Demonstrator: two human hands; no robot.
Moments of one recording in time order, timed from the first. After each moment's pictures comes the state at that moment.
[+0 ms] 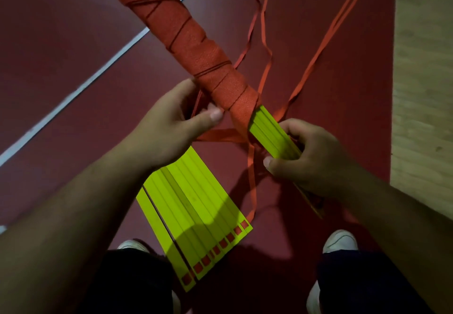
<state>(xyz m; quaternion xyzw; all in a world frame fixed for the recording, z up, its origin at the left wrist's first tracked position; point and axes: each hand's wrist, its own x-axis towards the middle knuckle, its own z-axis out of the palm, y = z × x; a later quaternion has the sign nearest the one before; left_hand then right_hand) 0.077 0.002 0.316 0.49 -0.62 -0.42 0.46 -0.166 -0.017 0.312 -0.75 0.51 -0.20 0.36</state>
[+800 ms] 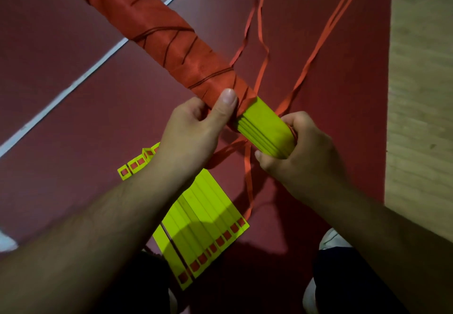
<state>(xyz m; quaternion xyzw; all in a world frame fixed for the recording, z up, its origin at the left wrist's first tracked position) 0.029 0.011 0.309 0.59 -0.46 -0.40 0.53 -0.151 -0.002 0.301 -0.72 0.60 -0.26 0.24</state>
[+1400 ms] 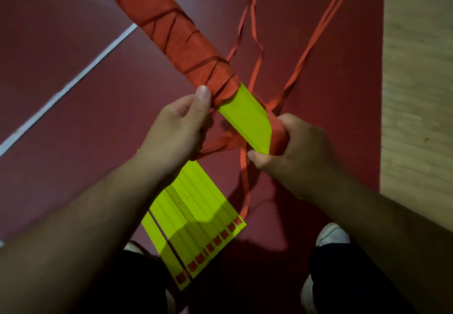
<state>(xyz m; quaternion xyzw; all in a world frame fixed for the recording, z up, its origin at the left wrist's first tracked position) 0.035 0.005 0.308 0.57 -0.44 -0.48 0.50 -0.161 -0.007 0.309 -0.74 0.58 -0.22 0.25</state>
